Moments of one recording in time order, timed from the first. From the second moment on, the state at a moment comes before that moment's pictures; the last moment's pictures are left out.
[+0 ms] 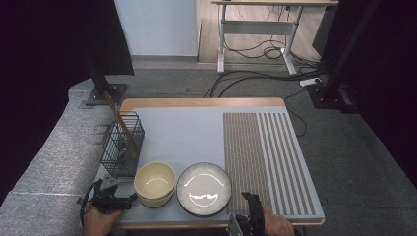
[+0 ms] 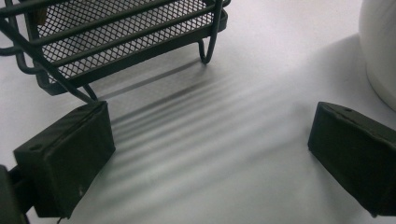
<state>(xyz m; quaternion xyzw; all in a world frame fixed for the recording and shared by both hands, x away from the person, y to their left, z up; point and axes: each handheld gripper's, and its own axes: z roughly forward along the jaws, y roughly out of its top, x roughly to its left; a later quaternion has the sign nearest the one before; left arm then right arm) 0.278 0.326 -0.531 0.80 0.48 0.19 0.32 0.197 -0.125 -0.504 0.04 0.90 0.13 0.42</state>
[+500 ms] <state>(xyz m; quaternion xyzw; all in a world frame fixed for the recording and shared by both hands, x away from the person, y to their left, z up) 0.278 0.326 -0.531 0.80 0.48 0.19 0.32 0.193 -0.101 -0.487 -0.03 0.90 0.13 0.41</state>
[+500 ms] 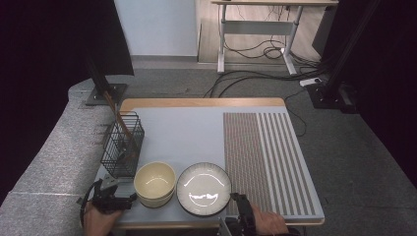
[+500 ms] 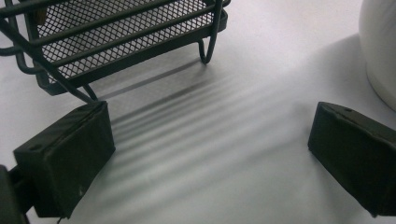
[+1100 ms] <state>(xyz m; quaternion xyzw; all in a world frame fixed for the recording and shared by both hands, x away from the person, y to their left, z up) 0.278 0.326 -0.531 0.80 0.48 0.19 0.32 0.186 -0.082 -0.480 -0.11 0.89 0.14 0.43</state>
